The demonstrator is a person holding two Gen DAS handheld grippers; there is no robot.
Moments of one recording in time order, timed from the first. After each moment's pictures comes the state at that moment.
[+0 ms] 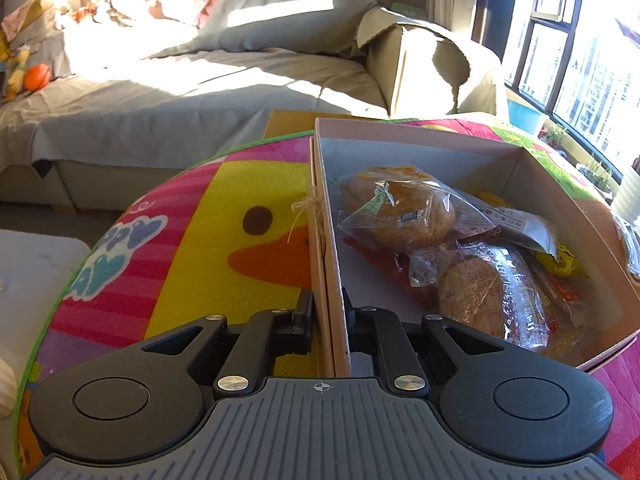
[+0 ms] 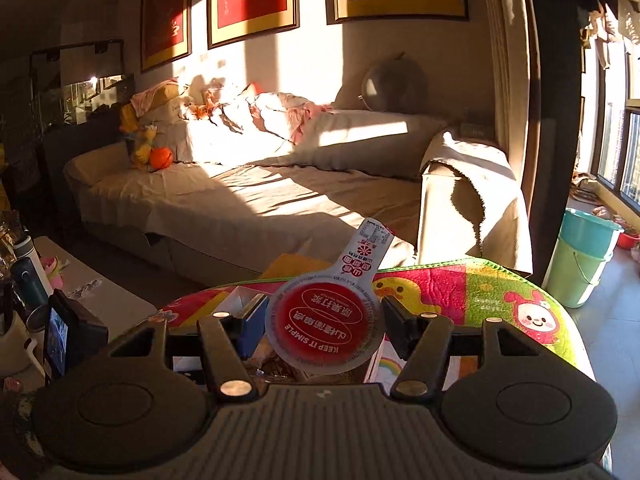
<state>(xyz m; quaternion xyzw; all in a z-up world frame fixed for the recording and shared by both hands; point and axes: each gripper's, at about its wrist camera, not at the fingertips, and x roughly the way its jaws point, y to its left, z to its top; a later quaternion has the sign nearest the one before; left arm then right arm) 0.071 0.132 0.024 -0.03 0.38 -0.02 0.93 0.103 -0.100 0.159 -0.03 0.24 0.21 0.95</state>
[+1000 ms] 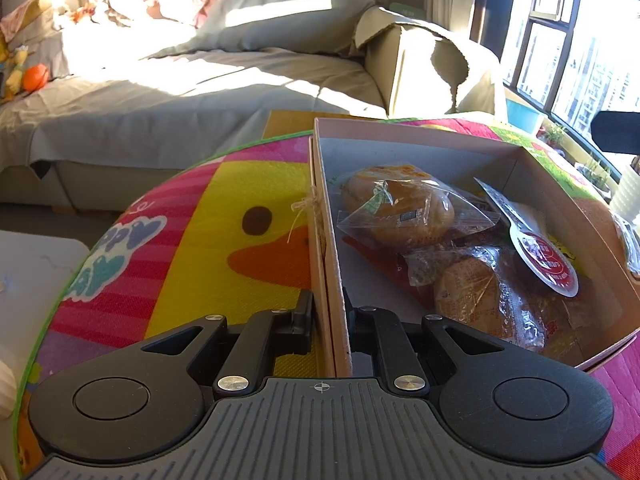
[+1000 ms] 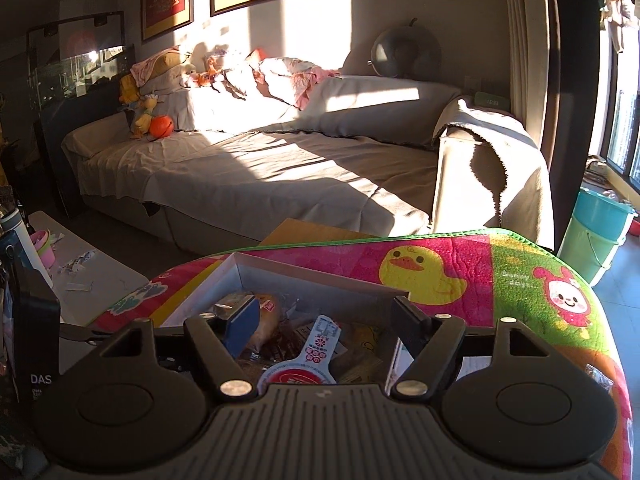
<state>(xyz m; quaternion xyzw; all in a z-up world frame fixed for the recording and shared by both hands) 0.071 0.134 0.024 -0.04 0.38 -0.02 0.93 0.134 -0.076 0.114 -0.05 0.28 0.21 0.94</state>
